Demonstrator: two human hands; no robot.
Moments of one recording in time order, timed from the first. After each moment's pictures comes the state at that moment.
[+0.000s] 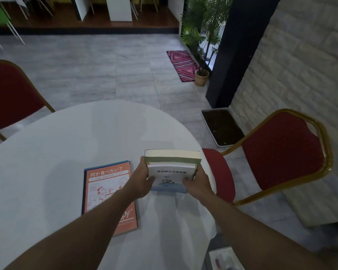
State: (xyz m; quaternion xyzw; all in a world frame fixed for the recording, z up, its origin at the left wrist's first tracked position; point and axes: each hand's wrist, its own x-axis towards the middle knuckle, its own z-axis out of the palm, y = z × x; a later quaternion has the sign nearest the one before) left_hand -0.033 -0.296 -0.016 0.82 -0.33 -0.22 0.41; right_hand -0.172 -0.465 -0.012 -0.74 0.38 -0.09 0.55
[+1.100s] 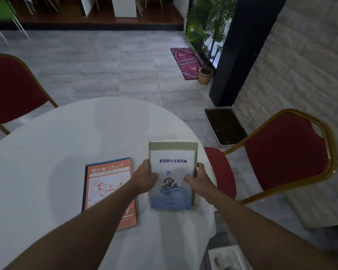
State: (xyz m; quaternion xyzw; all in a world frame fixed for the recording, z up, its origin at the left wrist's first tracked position) left_hand -0.045 -0.307 0.002 0.83 -0.20 -0.30 0.42; right_hand -0.174 -0.480 -0.010 -0.72 0.40 0.05 0.57
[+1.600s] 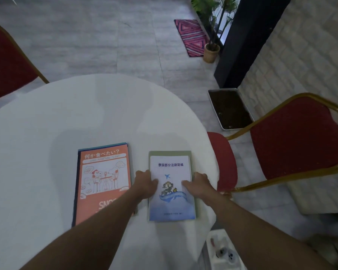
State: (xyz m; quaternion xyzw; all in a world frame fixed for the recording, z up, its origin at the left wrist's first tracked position) left_hand -0.063 -0.306 -0.072 0.89 -0.13 -0.37 0.22; right_hand -0.177 -0.473 -0.059 -0.77 0.45 0.21 0.41
